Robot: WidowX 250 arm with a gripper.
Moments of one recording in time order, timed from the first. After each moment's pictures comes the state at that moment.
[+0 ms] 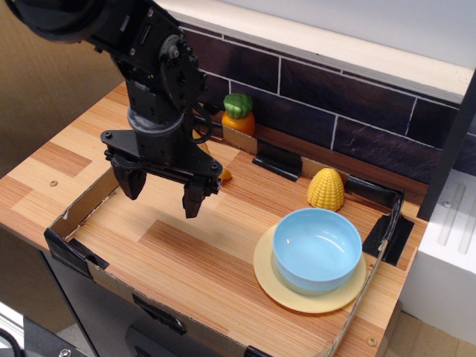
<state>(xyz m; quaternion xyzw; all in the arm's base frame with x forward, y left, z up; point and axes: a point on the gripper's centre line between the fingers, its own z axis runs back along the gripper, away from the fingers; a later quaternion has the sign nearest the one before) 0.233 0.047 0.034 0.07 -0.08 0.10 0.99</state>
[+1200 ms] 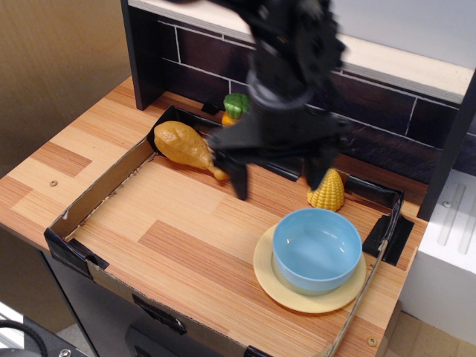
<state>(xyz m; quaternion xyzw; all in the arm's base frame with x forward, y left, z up) 0.263 -0.060 0.068 -0.01 -0.13 0.35 0.93</state>
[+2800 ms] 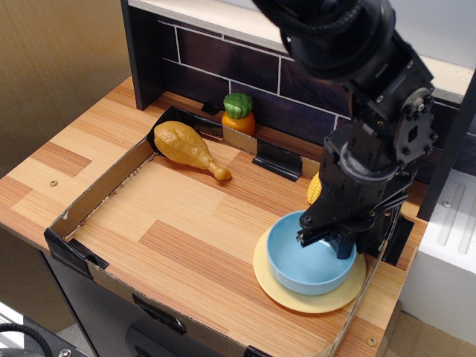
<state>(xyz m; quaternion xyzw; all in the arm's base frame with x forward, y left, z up) 0.271 -0.114 0.010 -0.01 -0.05 0.47 0.88</state>
